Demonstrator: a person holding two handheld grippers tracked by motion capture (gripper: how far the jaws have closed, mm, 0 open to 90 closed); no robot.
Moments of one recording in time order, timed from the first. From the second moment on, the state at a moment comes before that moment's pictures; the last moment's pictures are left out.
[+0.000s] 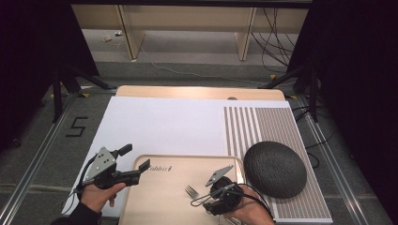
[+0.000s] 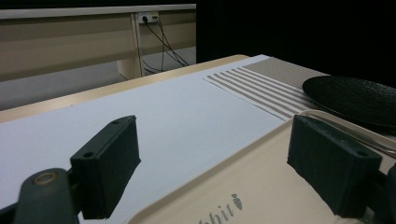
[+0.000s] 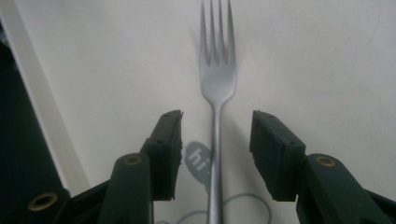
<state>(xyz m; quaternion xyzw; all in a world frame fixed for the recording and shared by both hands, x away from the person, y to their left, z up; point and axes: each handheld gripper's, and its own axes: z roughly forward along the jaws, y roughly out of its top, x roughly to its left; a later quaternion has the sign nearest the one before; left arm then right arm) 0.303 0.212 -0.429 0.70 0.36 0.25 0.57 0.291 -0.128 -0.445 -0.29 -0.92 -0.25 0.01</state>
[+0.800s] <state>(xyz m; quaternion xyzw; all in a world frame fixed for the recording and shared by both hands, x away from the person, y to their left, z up) 0.303 0.212 -0.429 0.70 0.36 0.25 0.57 0.288 -0.117 -0.457 -0.26 -0.94 -0.23 0.02</state>
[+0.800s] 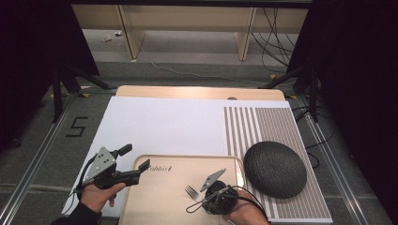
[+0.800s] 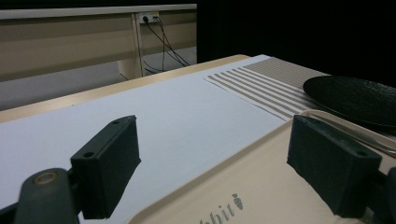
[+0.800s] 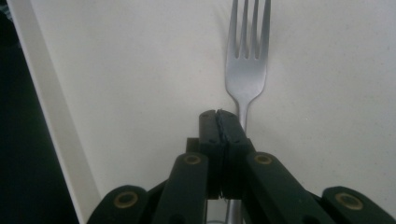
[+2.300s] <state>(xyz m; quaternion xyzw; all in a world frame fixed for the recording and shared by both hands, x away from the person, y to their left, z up) 0.303 0.213 -0.428 0.70 0.36 0.25 0.57 0.301 -0.151 -0.457 -0.30 -0.94 -0.16 -0.03</state>
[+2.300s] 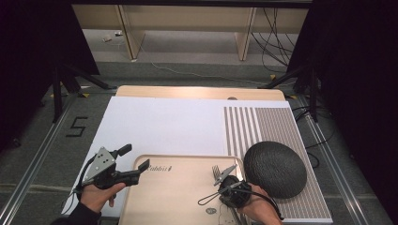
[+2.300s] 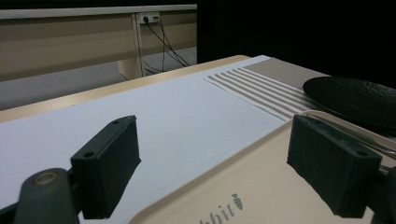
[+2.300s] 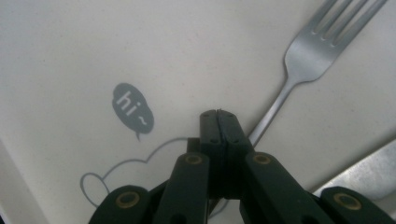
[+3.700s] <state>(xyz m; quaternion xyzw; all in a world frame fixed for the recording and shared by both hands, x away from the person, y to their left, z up) 0.303 0.213 -0.428 0.70 0.36 0.25 0.57 0.307 -0.174 -0.453 -0.33 -0.93 -0.16 -0.02</state>
